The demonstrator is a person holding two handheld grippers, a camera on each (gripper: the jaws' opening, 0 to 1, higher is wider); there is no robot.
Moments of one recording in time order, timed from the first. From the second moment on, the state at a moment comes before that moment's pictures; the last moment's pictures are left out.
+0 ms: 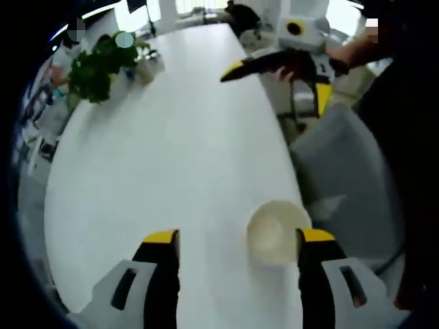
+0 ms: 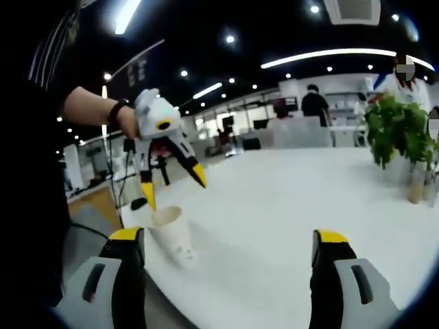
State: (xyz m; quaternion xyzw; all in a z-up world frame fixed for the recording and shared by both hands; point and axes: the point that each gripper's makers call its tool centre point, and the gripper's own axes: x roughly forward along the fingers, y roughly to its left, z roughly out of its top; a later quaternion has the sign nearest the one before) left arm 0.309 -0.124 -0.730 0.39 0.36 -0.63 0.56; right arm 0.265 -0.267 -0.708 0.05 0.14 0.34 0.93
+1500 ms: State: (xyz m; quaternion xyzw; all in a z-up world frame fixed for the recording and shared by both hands) left arm 0.324 -0.084 -0.686 0.29 0.30 -0.58 0.70; right arm 0.268 -0.256 -0.692 0.02 0.14 0.37 0.92
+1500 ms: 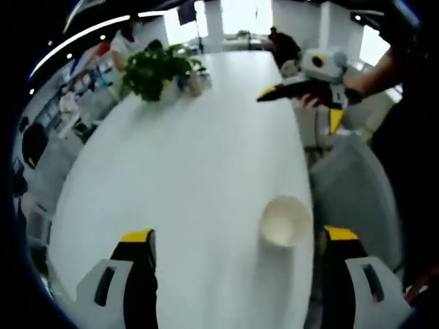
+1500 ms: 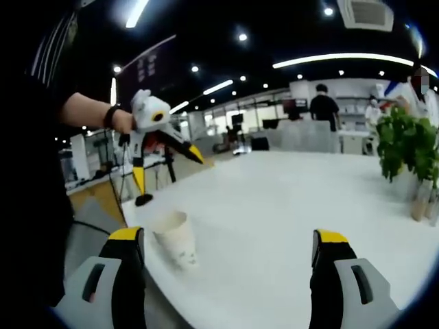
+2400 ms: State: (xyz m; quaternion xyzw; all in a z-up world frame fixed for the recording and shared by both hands) left arm 0.310 -0.034 -0.670 0.20 0.26 -0.55 0.77; right arm 0.274 -0.264 -0.696 0.02 0.15 0.38 0.91
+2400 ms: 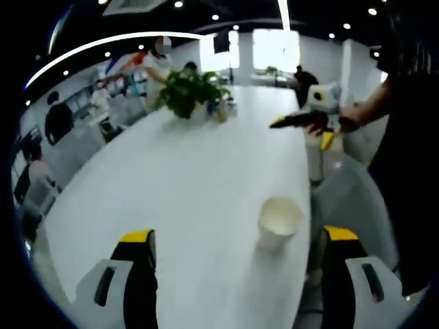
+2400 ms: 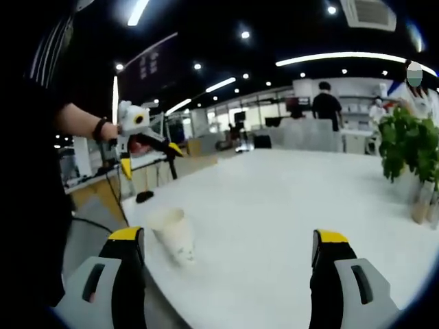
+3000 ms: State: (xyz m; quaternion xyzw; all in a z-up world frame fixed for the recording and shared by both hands) left arm 0.283 -0.017 -0.716 0.18 0.28 -0.54 0.77; right arm 0.268 -0.223 -0.728 -0.04 0.19 0.46 0.87
